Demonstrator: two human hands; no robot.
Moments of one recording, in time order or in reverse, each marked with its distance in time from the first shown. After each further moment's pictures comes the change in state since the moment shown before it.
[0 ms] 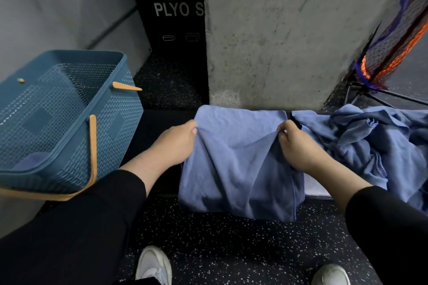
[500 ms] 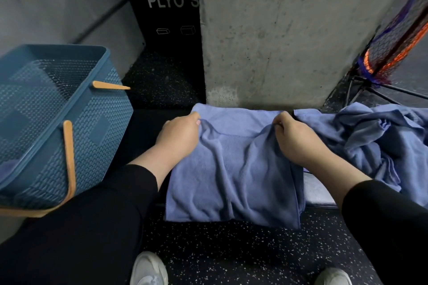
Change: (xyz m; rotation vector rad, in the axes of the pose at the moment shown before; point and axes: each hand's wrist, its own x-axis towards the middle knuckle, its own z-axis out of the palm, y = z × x) left_hand 0.048 0.008 0.023 0.144 0.135 0.043; right_hand 0.036 0.006 0.009 -0.142 0.122 -0.106
